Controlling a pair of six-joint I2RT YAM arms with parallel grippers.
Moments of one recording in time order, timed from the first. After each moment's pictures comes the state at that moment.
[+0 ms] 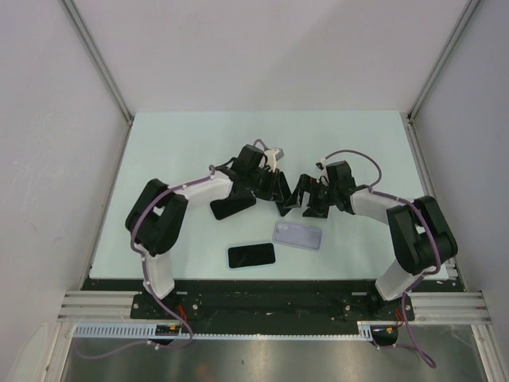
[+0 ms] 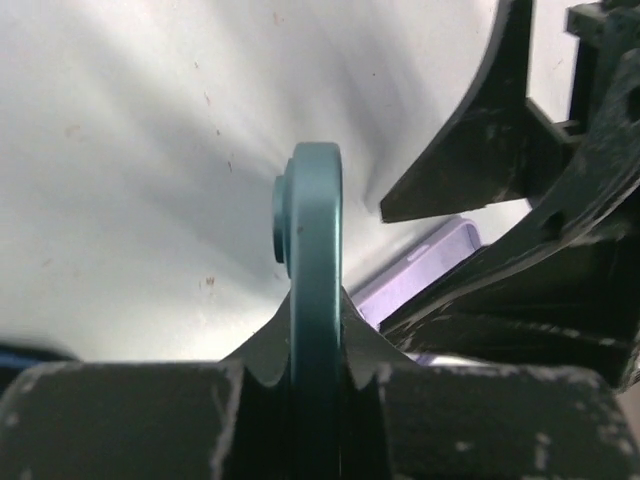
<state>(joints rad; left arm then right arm) -0.64 1.91 1.27 -0.15 0.46 -0.33 0.35 1.67 0.83 -0.02 -0.53 0.65</state>
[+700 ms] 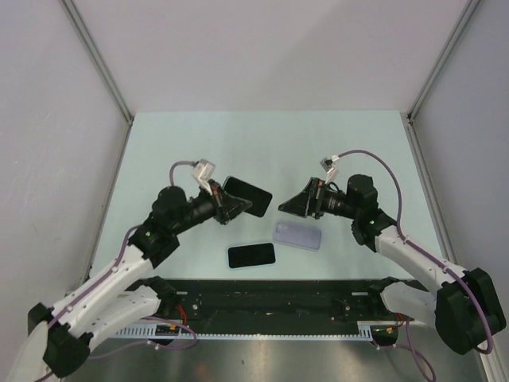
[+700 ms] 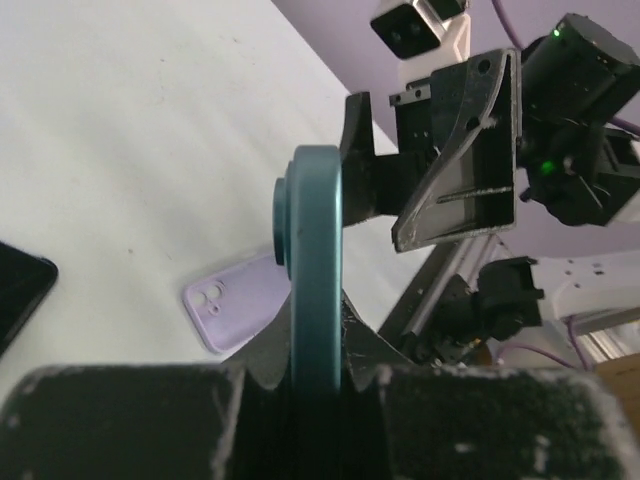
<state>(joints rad) -0.64 0.89 0.72 0.02 0.34 -0.51 0.42 1.08 0.58 0.29 -0.70 0.85</state>
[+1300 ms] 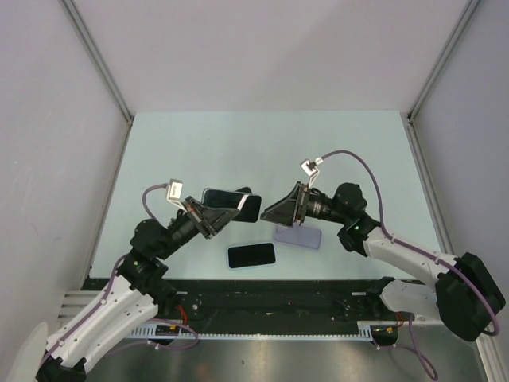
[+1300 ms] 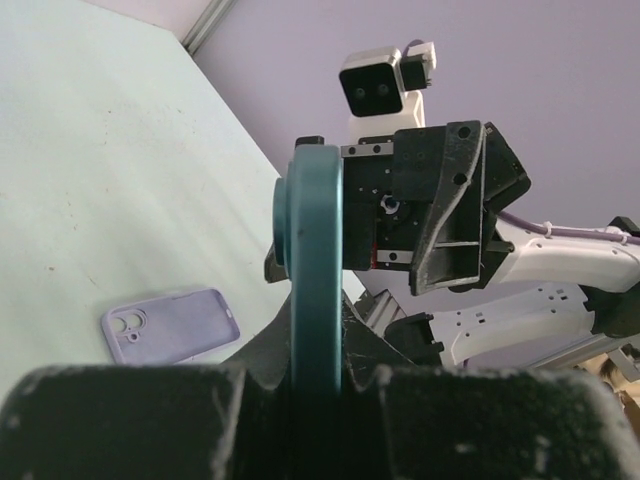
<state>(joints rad) -0.64 0.46 0.40 0.21 0.25 -0.84 0.67 1.12 0.57 0.64 -0.68 0.97</state>
